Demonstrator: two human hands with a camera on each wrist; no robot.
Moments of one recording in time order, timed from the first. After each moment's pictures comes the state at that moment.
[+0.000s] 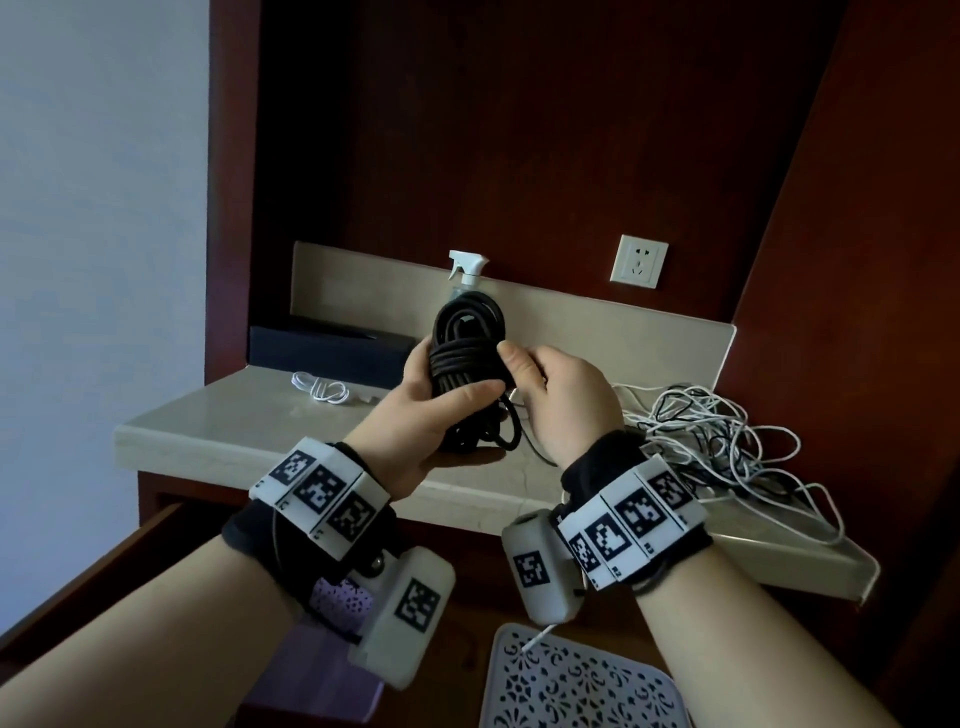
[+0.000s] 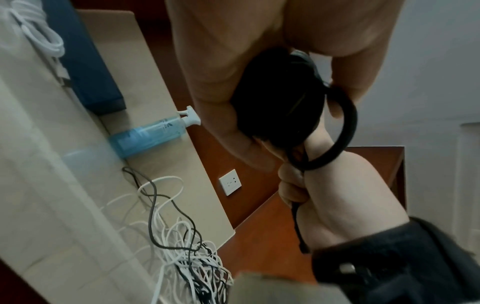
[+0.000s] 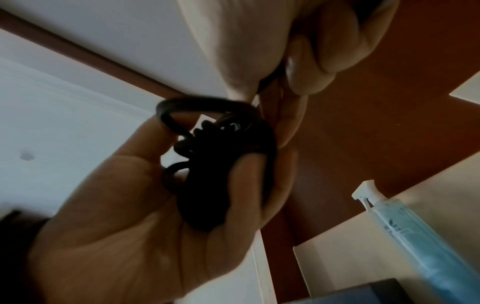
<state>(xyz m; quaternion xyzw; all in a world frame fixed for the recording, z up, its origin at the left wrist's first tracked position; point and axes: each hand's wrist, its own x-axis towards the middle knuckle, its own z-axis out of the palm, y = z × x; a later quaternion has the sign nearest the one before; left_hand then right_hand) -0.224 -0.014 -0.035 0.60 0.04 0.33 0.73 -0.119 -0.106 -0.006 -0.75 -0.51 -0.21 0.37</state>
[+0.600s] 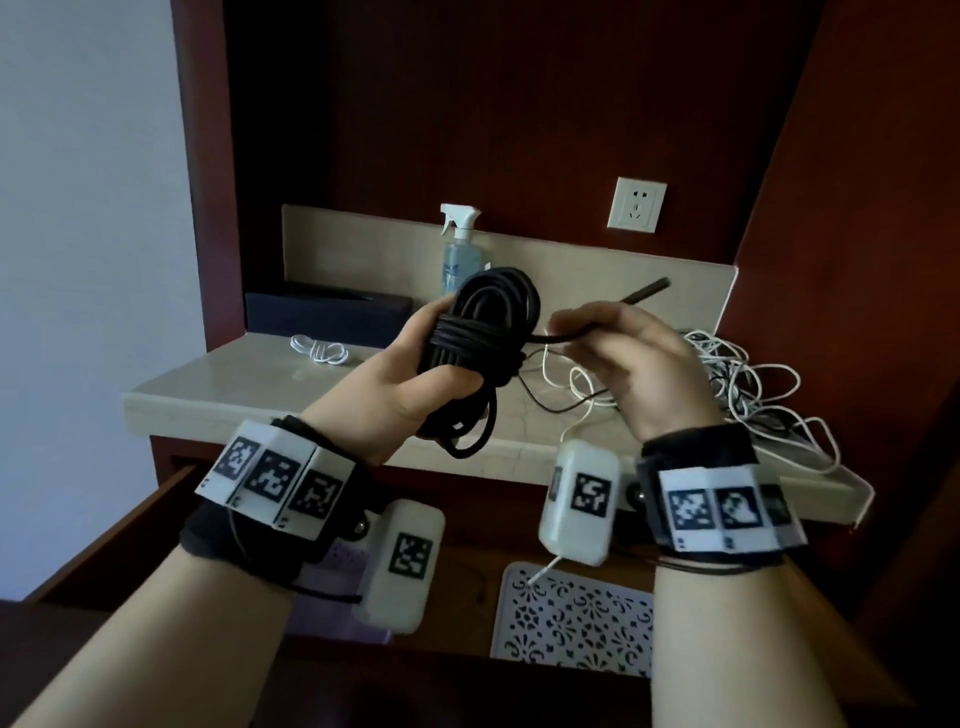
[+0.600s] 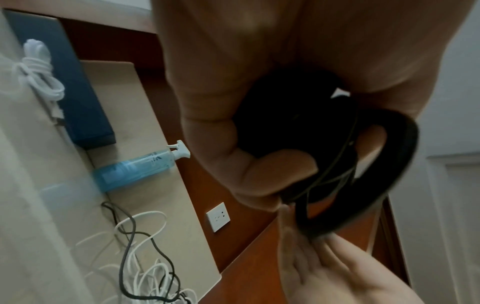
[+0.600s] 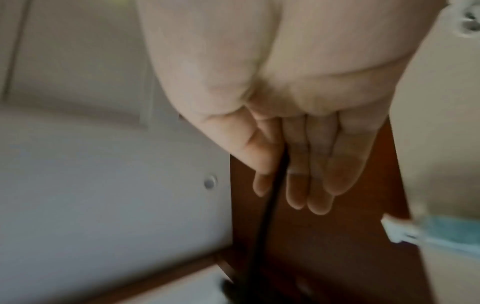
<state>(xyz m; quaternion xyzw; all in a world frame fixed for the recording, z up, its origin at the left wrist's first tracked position) -0.250 -0.018 -0.044 0.76 0.02 0.31 0.58 -0.097 -0.156 -0.020 -0.53 -0.44 0.10 0.72</state>
